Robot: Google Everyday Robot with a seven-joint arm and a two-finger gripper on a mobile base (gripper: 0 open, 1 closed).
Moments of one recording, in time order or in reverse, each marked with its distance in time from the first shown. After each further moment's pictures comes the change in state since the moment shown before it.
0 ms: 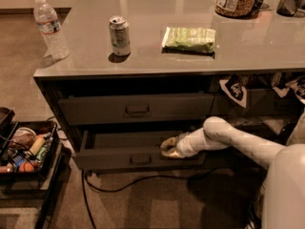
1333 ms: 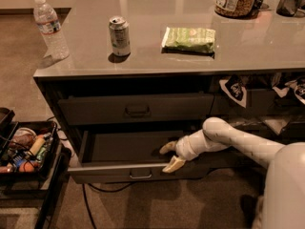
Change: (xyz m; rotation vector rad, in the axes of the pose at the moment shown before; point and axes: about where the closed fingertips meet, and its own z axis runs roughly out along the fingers) arm -0.006 0.027 -0.004 -0.097 -0.008 0.010
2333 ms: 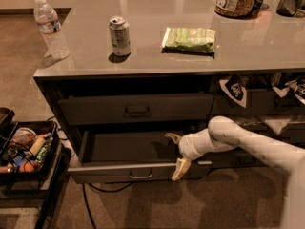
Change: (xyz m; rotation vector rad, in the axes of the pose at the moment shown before) arm -0.019 0.005 -0.023 0.050 0.017 -0.063
